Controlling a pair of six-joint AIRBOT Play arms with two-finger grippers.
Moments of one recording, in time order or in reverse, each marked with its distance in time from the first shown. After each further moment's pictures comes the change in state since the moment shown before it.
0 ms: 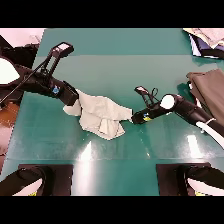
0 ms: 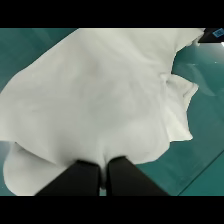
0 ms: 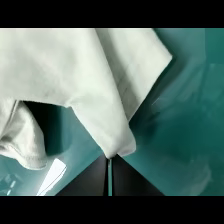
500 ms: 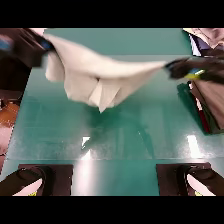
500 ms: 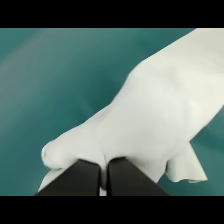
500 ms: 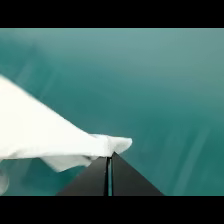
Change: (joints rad) left arm 0.000 0.001 0.553 0.109 -0.033 -0.005; right arm -0.276 0.377 0.368 -0.072 -0.012 0.026
